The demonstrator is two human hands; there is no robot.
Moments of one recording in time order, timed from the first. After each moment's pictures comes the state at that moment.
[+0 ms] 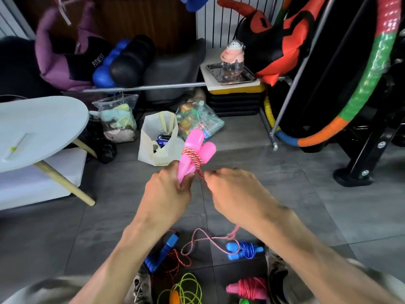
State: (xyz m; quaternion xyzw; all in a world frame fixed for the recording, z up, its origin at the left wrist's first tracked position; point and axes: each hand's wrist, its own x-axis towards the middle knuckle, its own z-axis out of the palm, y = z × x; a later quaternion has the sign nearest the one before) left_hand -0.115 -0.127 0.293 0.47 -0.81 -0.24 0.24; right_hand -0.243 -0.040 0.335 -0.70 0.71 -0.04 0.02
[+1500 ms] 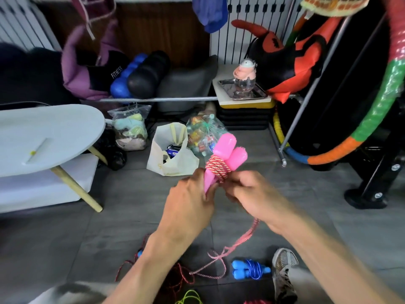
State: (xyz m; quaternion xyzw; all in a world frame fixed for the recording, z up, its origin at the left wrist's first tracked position) left_hand -0.129 -0.118 0.304 0.45 -0.84 -0.20 0.24; right_hand -0.268 -0.059 0.317 -0.49 0.70 -0.37 0.36
